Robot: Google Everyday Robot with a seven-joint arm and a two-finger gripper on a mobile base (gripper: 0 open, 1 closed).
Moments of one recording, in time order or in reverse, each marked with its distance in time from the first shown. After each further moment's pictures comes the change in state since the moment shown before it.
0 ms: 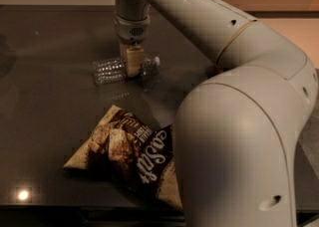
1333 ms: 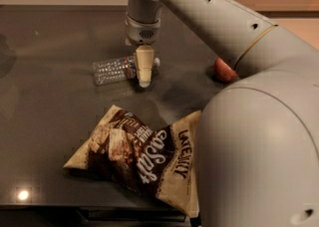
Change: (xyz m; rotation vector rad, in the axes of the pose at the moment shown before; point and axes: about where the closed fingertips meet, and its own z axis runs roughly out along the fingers) arm 0.016 0.010 -0.001 0.024 -0.049 0.065
